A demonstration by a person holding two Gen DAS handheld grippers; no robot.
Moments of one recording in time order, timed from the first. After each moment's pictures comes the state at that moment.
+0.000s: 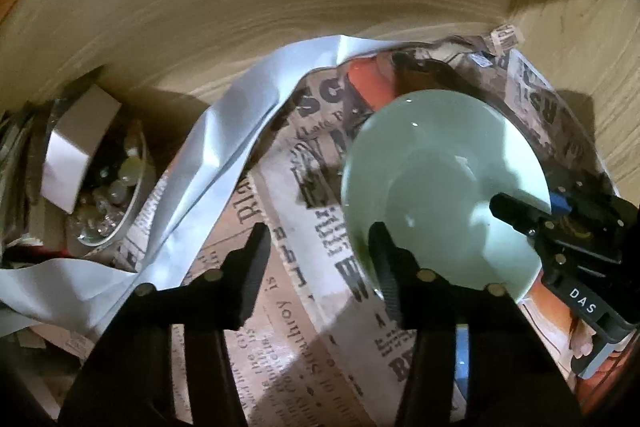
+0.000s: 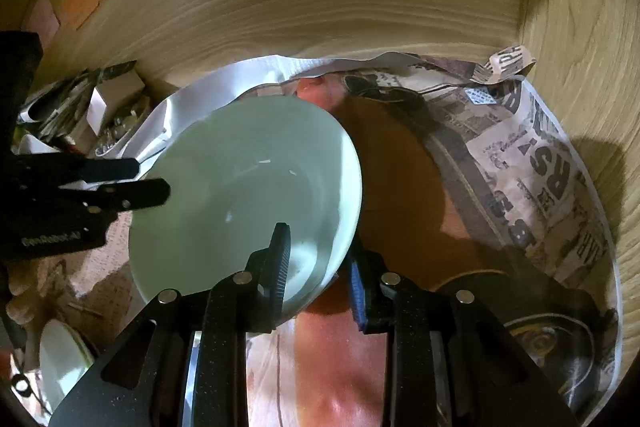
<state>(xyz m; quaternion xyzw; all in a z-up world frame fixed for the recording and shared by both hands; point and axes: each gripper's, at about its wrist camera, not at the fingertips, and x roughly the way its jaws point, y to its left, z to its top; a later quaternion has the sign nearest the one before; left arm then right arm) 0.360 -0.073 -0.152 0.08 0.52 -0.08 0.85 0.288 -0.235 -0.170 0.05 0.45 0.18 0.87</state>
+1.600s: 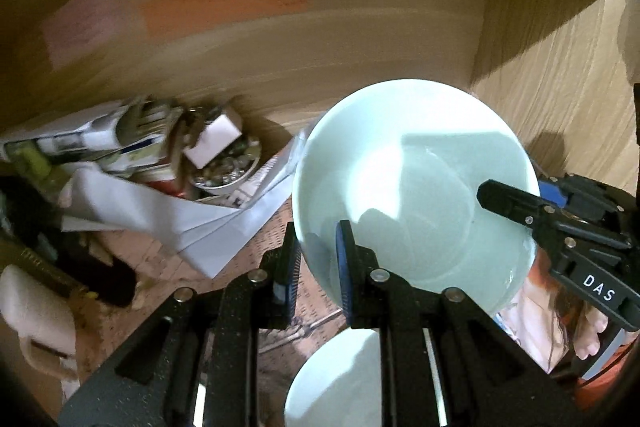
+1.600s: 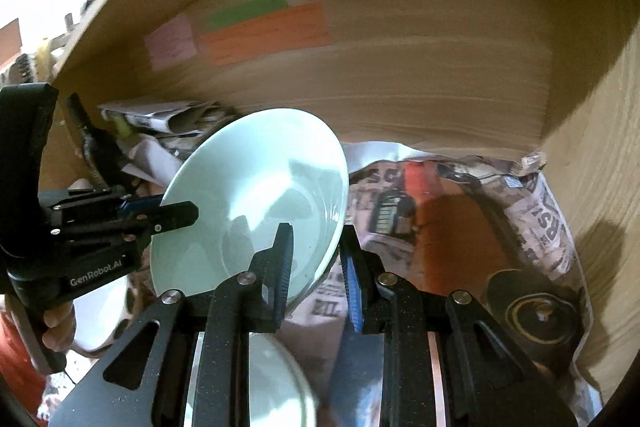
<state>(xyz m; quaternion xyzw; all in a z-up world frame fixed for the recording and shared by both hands) 0.193 -0.012 -0.066 0.04 0.38 -0.04 0.92 0.168 -0.174 -0.070 0.03 0.32 0.26 0.91</state>
